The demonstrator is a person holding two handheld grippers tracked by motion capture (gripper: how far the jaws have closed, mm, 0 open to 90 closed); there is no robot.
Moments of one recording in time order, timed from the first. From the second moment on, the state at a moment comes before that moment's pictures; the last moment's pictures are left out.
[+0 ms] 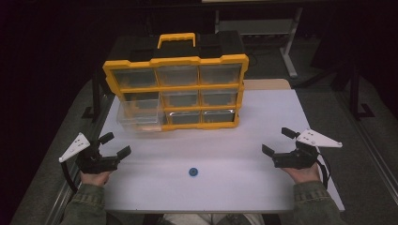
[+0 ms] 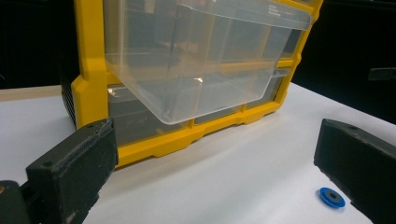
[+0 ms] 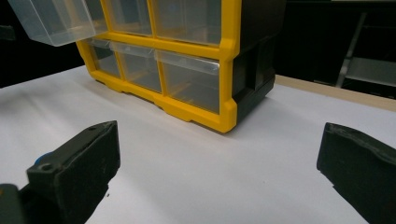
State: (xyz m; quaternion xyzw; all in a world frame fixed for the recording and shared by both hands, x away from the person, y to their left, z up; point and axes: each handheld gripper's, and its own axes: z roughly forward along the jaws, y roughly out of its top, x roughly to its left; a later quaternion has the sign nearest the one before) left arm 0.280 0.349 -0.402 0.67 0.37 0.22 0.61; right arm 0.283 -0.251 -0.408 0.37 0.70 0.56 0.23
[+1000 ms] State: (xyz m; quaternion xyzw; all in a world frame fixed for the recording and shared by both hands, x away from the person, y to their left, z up) left arm 0.275 0.332 -0.389 0.72 0.34 0.22 0.57; right arm 0.286 -0.252 -0.411 0.38 0.71 0.55 0.23
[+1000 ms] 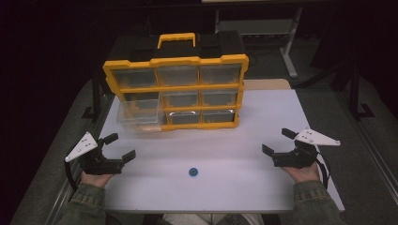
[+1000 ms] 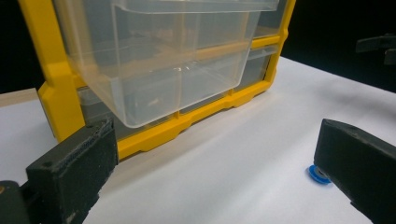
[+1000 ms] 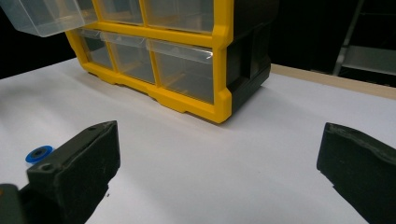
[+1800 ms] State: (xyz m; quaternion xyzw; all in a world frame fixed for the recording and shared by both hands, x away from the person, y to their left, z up) left arm 0.278 0.296 -0.379 0.77 0.28 0.20 0.54; right arm 0.287 -0.250 -0.412 0.38 0.72 0.54 0.22
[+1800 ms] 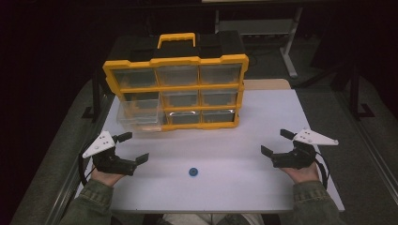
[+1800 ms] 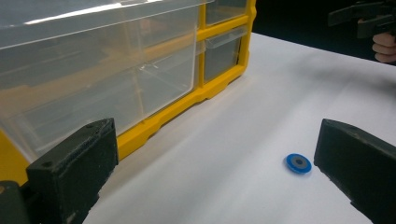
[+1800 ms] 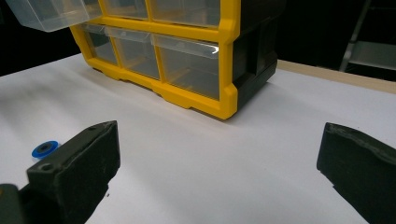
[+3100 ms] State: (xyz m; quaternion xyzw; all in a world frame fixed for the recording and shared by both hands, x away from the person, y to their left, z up) left arm 0.288 0.236 -0.381 0.83 0.21 0.15 0.49; right arm 0.287 -0.248 -0.413 0.38 0.72 0.54 0.21
